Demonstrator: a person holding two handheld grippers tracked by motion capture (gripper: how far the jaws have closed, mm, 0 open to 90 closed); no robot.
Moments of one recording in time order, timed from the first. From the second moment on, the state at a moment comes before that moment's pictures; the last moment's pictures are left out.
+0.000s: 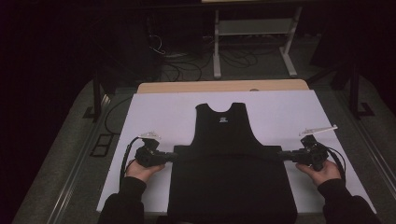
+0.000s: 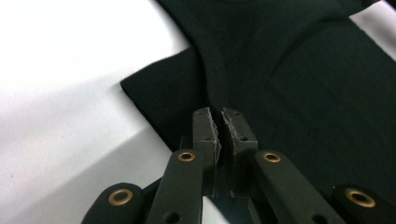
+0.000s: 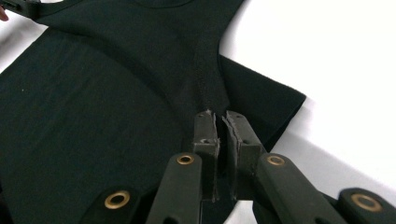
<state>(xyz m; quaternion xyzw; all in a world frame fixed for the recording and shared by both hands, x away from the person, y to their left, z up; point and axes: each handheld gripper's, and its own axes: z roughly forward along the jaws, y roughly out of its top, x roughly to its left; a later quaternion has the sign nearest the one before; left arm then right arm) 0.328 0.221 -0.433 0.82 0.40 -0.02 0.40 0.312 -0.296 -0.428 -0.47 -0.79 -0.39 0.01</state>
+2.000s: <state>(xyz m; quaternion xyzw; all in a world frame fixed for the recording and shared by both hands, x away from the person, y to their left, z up) 0.322 0.224 -0.437 0.83 0.40 -0.03 0.39 0.288 -0.297 -0.435 -0.49 -0.79 -0.36 0.05</state>
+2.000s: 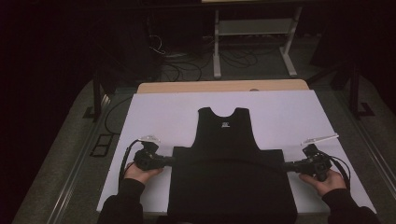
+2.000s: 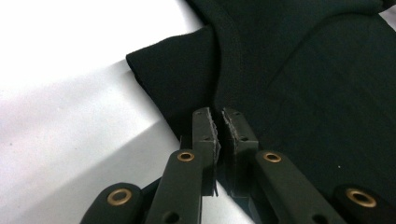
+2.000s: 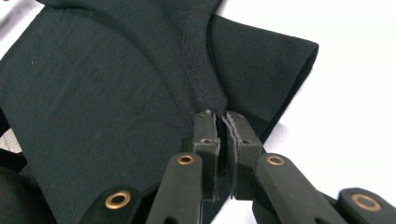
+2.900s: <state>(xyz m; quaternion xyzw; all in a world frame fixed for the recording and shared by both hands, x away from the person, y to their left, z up) 0.319 0.222 -0.427 0.83 0.38 -0.01 0.40 0.287 -0.296 -0.426 -0.47 -0.79 -0.38 0.01</state>
